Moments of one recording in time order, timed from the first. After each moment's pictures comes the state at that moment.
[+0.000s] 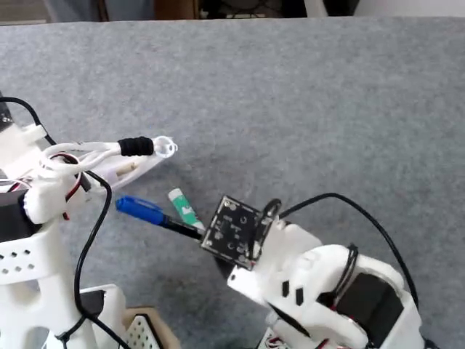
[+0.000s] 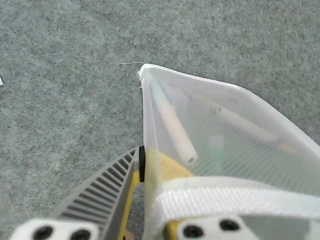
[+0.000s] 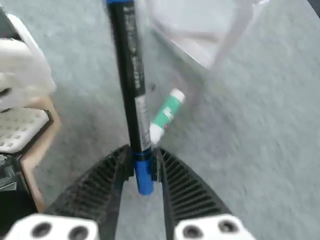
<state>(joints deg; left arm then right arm) -16.2 -46.2 12.5 100.8 22.6 -48.8 -65.9 26.3 95.0 16.2</state>
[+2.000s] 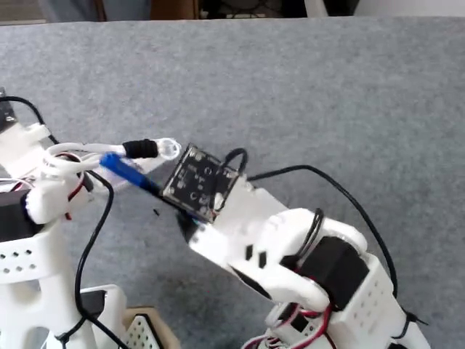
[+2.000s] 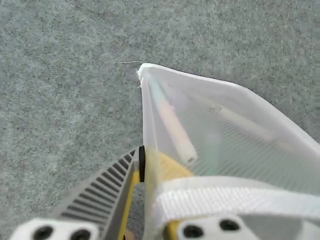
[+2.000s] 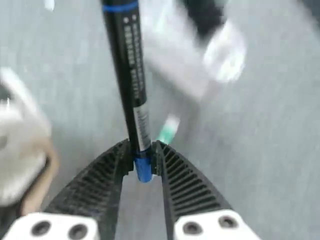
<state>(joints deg) -13.6 -46.2 12.6 100.8 22.6 -49.3 -50.8 18.2 79.9 11.2</state>
